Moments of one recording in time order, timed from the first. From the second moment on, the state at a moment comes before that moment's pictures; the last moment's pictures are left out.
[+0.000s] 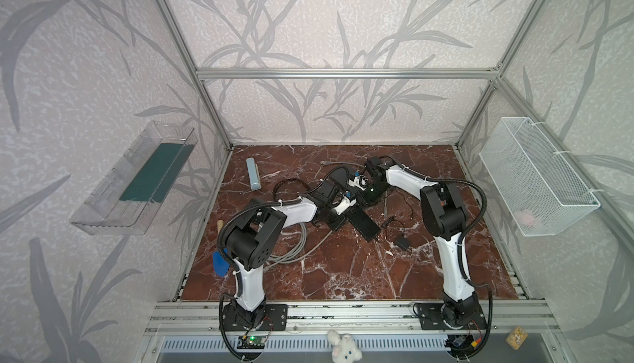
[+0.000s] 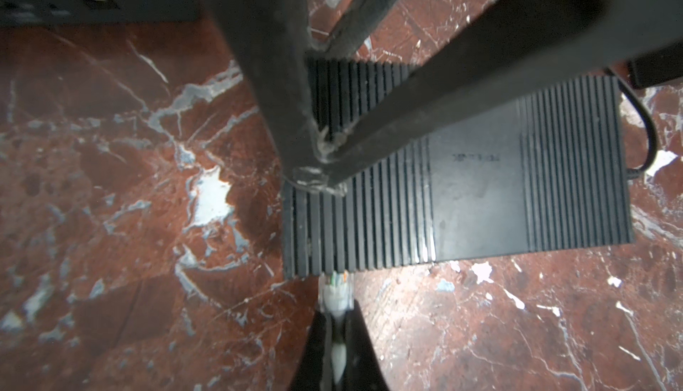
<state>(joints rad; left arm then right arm) -0.59 1.89 1.08 -0.27 0.34 0.22 0.44 2.24 1.70 -0.89 -0.57 -0.09</state>
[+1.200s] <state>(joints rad) -0.56 1.89 1.12 -0.40 0.38 0.23 0.47 2.17 1.57 -0.72 -0.60 -0.26</state>
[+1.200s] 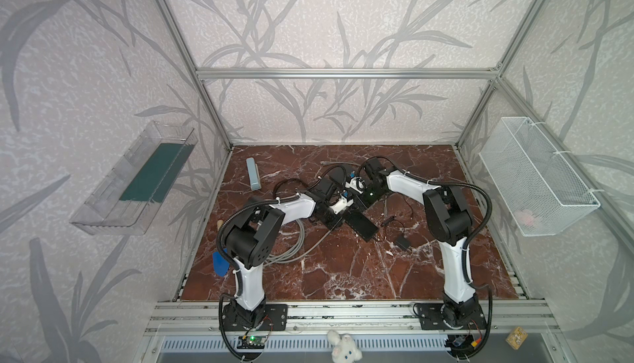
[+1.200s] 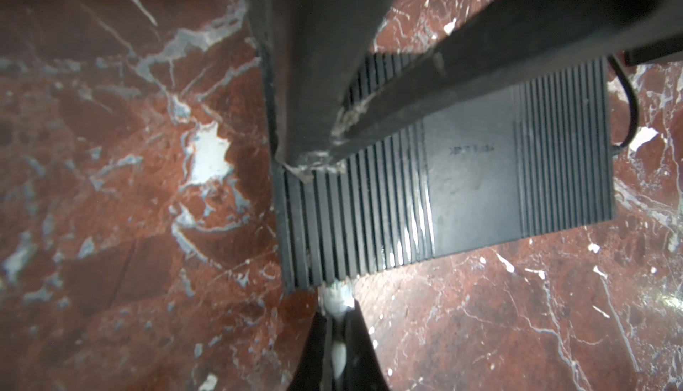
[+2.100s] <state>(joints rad) -0.54 1.93 1.14 -0.40 0.46 0.12 0.47 2.19 1.56 -0.63 -0.67 -0.31</state>
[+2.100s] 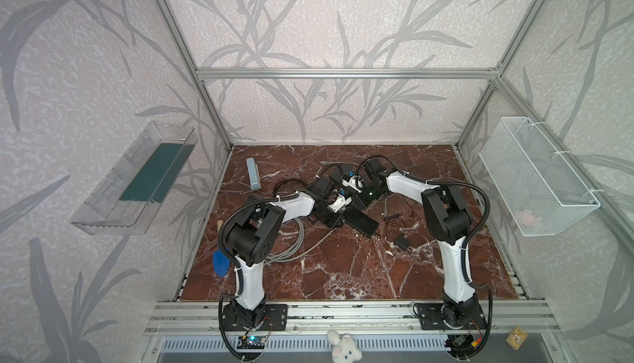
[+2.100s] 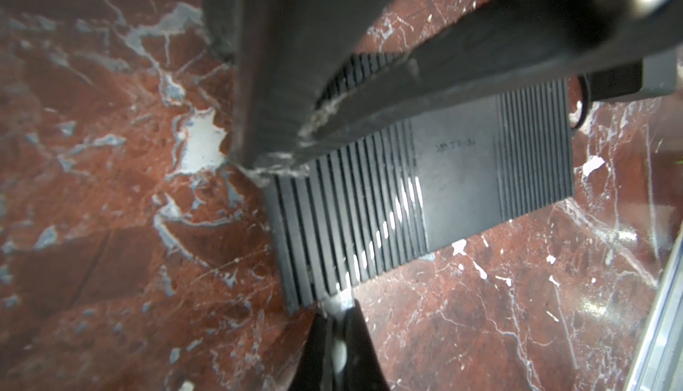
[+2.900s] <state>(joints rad) -0.53 1.76 1.10 -0.26 0.30 0.04 0.36 2.18 1.57 -0.68 -0.74 -0.06</state>
